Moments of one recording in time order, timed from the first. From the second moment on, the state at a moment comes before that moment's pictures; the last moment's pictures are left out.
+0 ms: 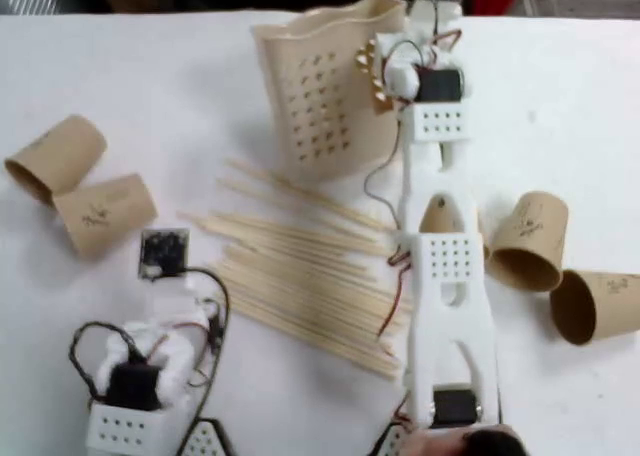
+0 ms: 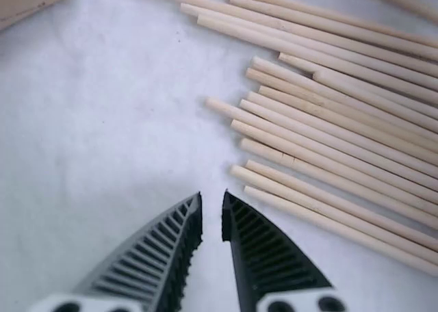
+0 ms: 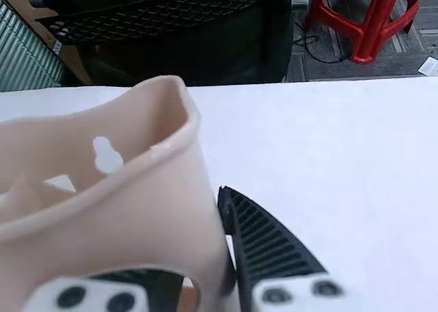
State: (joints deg) left arm 0.7 -103.8 97.3 73.2 9.2; right arm -6.0 66.2 -93.7 69.1 -3.4
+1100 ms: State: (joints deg) left arm -2.1 -103.8 97.3 73.2 9.2; right arm -7.8 49.6 -93.3 98.5 3.5
